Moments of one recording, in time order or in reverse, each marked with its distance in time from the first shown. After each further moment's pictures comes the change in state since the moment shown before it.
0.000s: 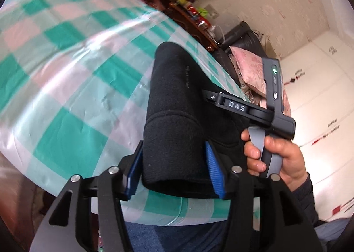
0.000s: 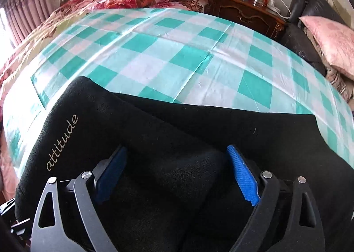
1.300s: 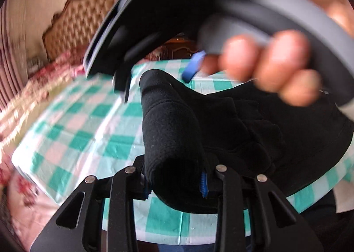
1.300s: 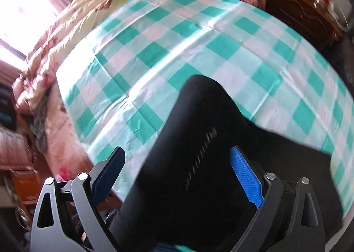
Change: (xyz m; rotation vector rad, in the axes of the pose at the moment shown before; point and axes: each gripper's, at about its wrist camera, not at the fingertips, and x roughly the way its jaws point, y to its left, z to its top) left arm 0.020 -0.160 -0.038 0.660 -0.203 0.537; right arm -0.053 0.076 0.074 -0.207 0.279 0.274
